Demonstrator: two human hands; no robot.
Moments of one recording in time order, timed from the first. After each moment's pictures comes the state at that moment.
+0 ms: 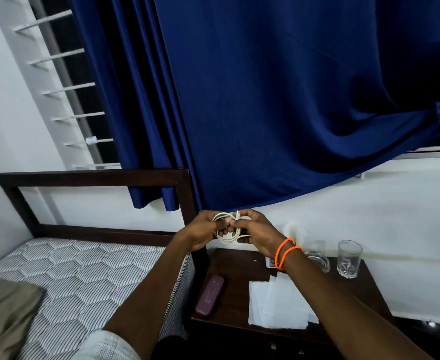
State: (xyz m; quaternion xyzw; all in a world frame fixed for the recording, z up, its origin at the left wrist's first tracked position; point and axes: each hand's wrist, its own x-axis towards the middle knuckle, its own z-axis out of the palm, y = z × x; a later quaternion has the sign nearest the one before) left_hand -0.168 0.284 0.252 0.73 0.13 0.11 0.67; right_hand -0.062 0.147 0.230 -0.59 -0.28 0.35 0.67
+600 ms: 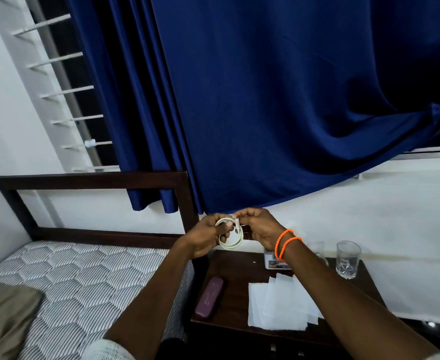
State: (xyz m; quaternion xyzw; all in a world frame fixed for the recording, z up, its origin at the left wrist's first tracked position) left_hand -0.169 0.271 0.248 0.70 0.15 0.11 0.69; right_hand -0.048 0.147 0.241 -0.60 -0.25 0.34 0.68
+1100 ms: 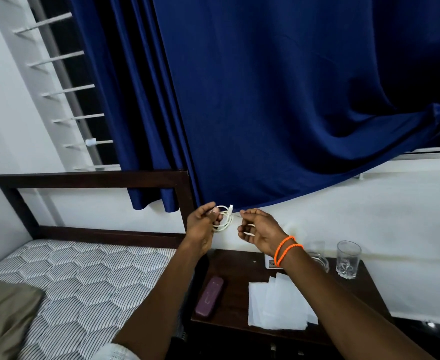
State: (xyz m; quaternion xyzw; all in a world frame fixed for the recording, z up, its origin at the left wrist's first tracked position) left_hand -0.153 0.277 0.241 0.51 0.22 0.34 0.75; right_hand -0.055 0.143 0.238 -0.52 -0.13 0.38 0.75
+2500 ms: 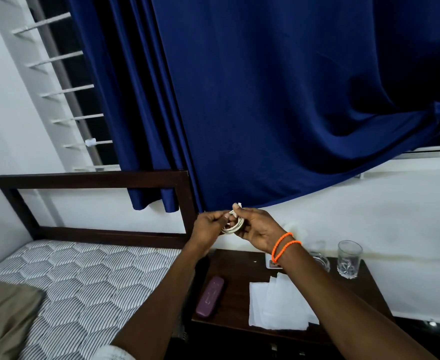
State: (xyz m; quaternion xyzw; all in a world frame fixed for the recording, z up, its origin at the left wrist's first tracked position) left_hand -0.156 0.268 0.235 0.71 0.16 0.28 0.63; right_hand -0.059 0.151 0.247 -0.49 -0.17 0.42 0.75
